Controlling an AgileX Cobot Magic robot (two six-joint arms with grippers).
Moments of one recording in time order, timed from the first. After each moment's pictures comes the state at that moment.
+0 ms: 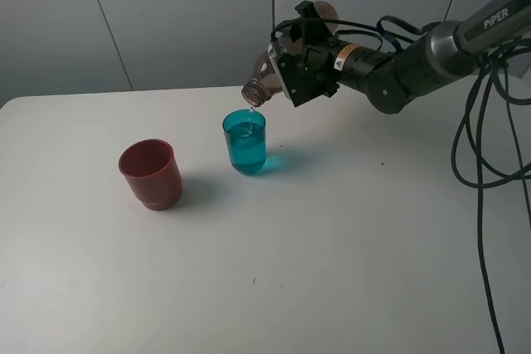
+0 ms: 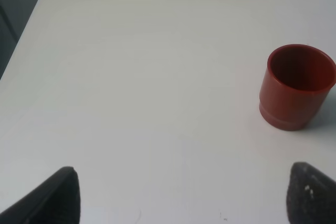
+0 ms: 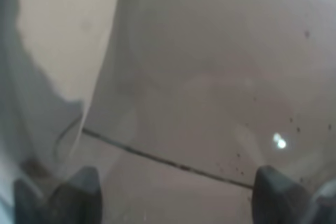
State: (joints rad) left arm 0.03 -0.01 -0.51 0.00 1.09 -0.02; right arm 0.37 2.18 -1.18 -0.30 -0.74 -1.66
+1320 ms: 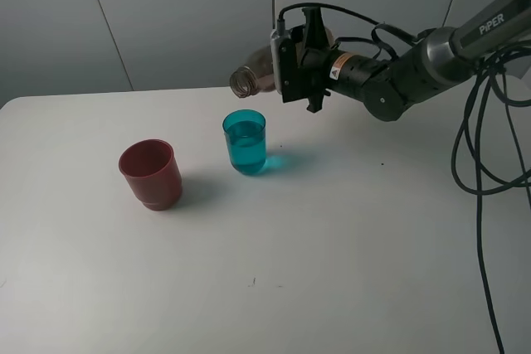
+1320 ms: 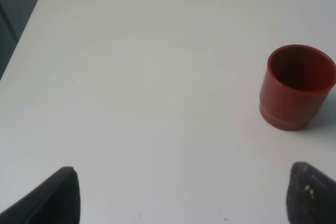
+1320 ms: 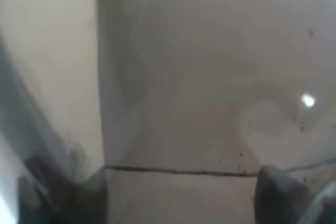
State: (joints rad) left arm 0.03 -0.01 -0.51 0.00 1.09 -0.02; right arm 0.39 2.18 -1.15 -0.32 -0.74 -1.27
